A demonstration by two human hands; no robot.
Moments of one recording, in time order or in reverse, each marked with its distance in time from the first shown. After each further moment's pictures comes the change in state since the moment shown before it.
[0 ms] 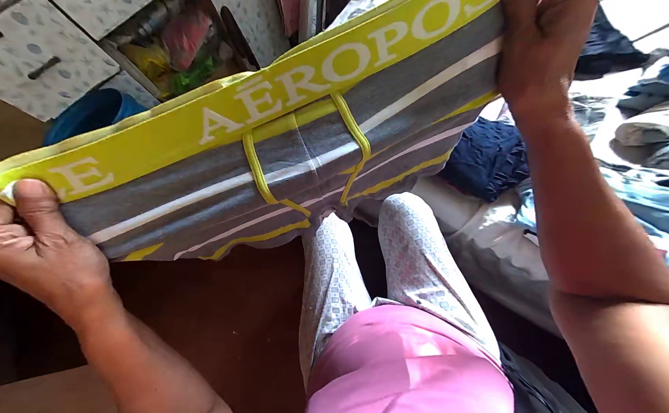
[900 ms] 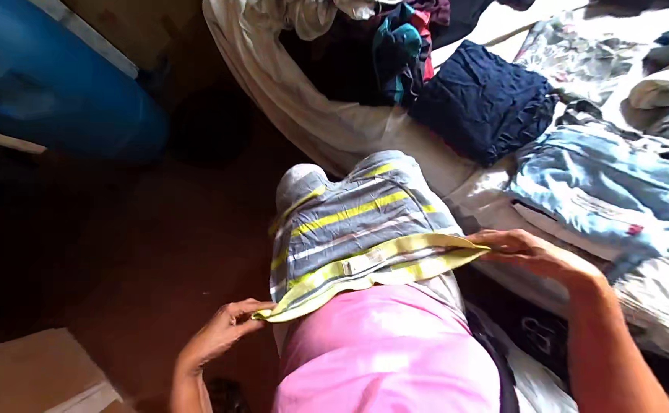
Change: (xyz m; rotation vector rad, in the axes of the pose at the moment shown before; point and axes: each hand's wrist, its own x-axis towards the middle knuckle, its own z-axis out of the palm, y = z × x) left_hand -0.260 -0.058 -0.001 -0.452 -1.553 -0.632; right_hand -0.272 0.138 -0.128 0.250 -1.167 0.589
